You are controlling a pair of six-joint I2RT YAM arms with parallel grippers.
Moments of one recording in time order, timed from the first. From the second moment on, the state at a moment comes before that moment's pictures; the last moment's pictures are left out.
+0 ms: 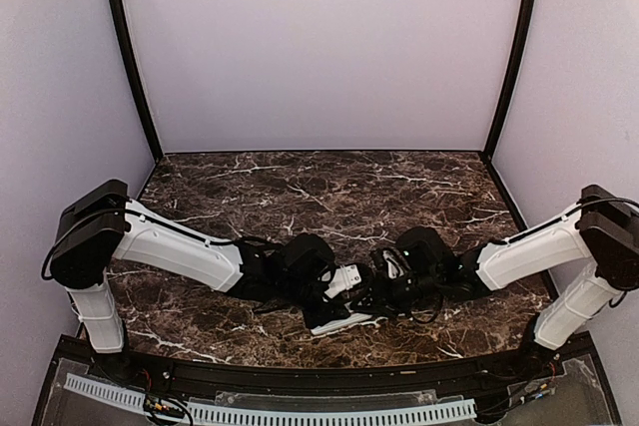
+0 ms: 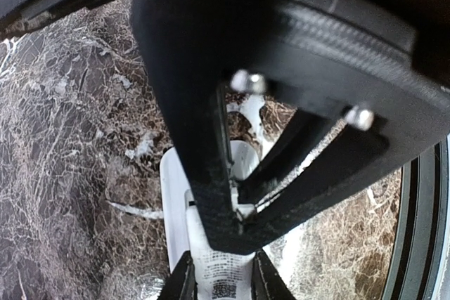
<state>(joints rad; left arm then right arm) -1.16 1.86 1.05 -0.05 0.14 0.11 0.96 1.53 0.57 0.20 -0.41 1.07</state>
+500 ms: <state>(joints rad) -1.16 1.86 1.05 -0.05 0.15 0.12 0.90 1.41 0.57 0.05 -0.38 0.99</state>
